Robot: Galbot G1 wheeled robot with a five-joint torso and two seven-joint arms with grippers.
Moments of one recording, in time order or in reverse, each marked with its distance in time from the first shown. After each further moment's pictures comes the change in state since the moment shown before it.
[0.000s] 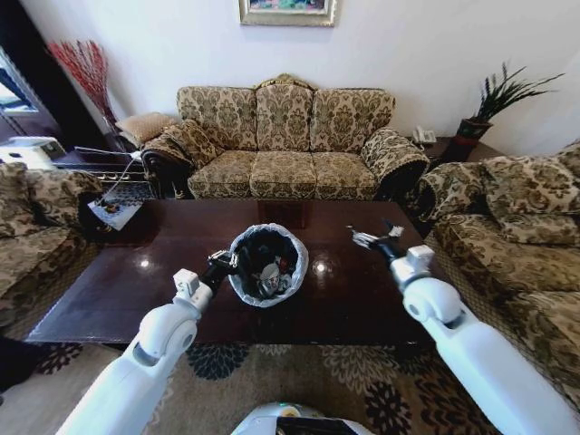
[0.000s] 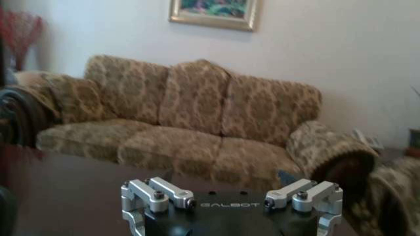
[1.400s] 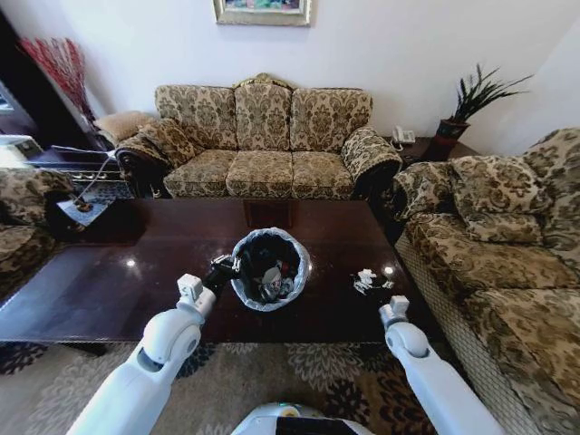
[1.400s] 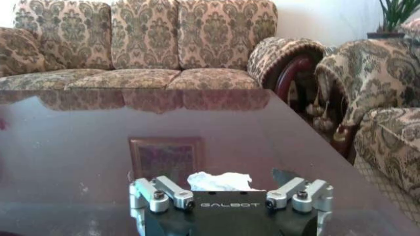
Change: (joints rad) left arm 0.022 -0.032 0.011 0.002 0.032 0.003 0.002; right arm -0.012 0.233 -0.108 -0.398 -0.079 0.198 -0.058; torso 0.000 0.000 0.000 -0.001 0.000
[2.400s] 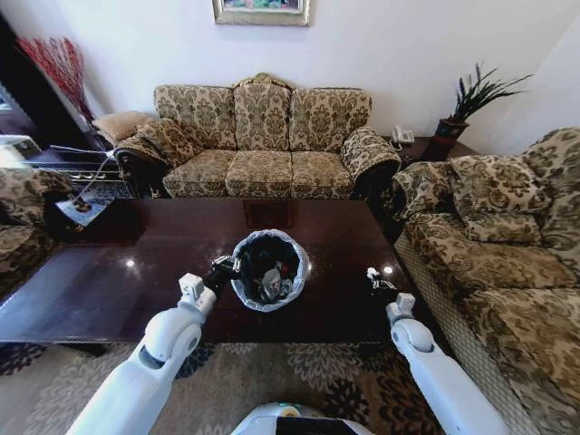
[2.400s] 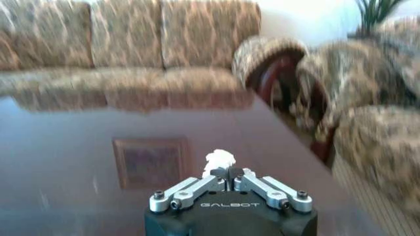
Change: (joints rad) left arm -0.006 0.012 0.009 0.010 -0.005 0.001 0.005; right arm 0.025 -0.023 0.025 -0.009 0.024 0.003 0.022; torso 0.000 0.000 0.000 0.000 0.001
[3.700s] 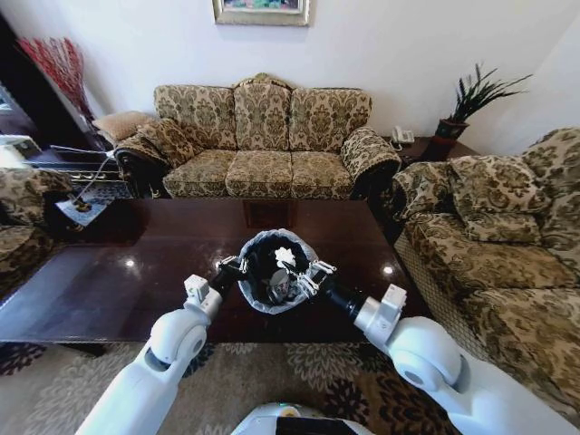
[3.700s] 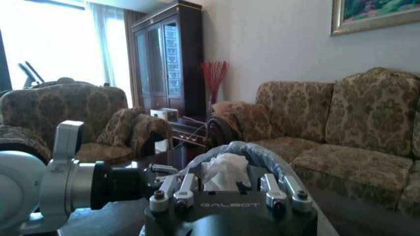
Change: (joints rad) left arm -0.002 -0.046 0.024 -0.013 0.020 -0.005 0.031; right arm 0.038 -0.300 -0.322 0.882 0.174 -0.278 -0.074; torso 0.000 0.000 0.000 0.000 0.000
